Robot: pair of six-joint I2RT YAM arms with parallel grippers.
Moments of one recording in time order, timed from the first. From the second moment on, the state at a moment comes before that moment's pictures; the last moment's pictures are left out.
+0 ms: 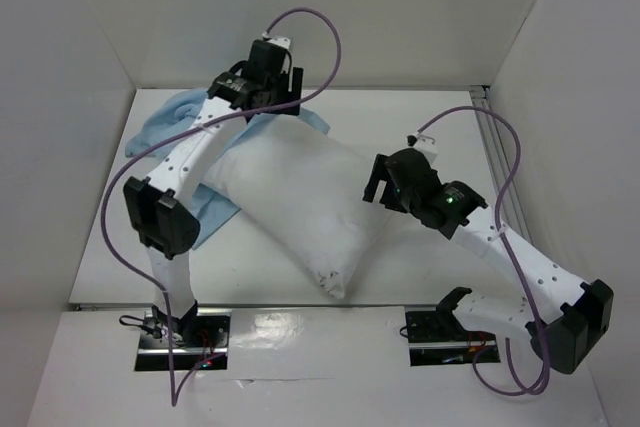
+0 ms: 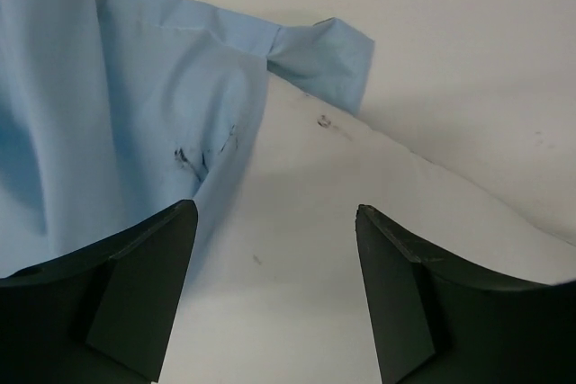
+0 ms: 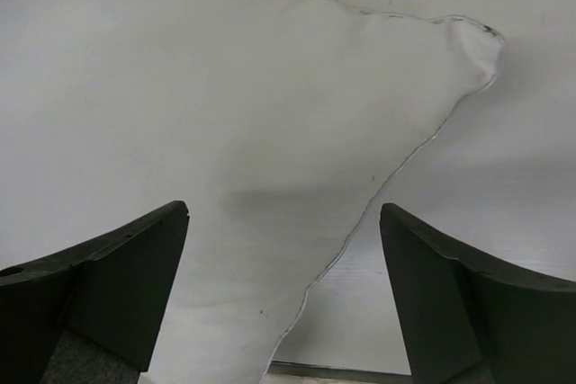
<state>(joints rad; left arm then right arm) -0.45 1.88 2.06 -0.85 -0.21 -0.25 0.67 1.08 1.01 -0.72 0.37 0.77</state>
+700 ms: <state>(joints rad) -0.49 2.04 2.07 -0.82 -0.43 -0.21 0.28 1.13 0.83 -0.50 -0.03 0.77</state>
